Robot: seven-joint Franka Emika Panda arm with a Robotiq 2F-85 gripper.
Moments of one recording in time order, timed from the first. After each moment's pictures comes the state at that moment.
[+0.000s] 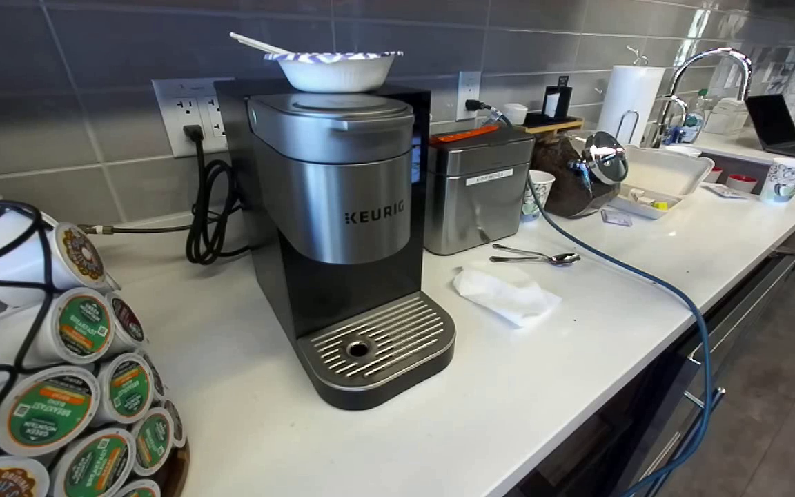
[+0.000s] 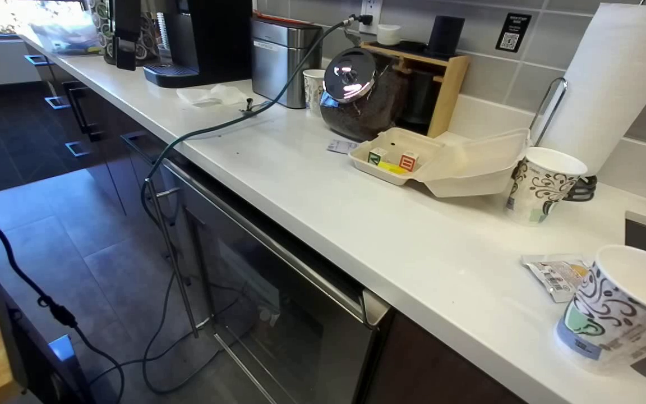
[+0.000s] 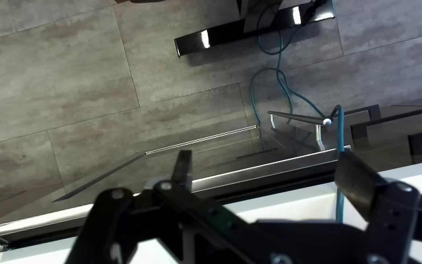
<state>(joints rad) -0.18 -0.31 -0.12 -2.38 -0.14 1.84 0.00</state>
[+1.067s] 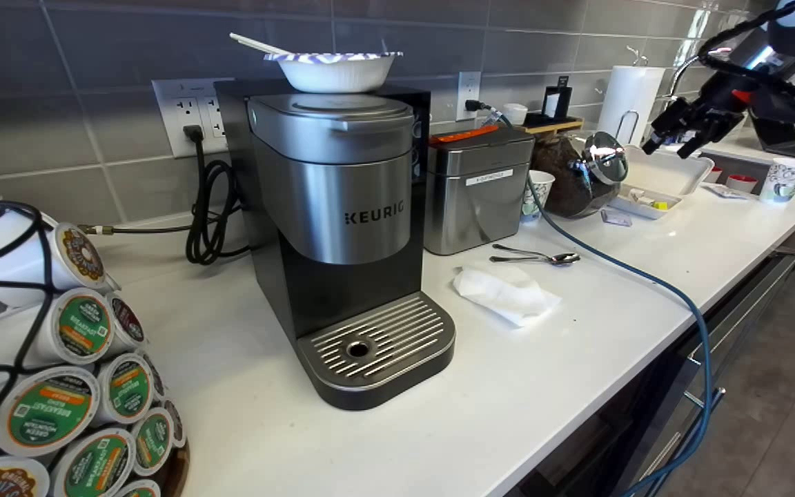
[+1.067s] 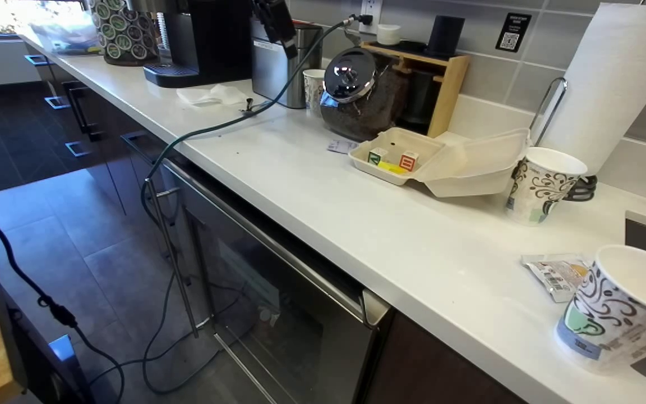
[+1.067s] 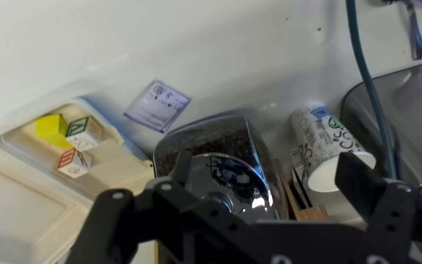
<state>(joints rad) -0.14 0.06 -0.16 -2.13 0.28 2.68 -0.18</state>
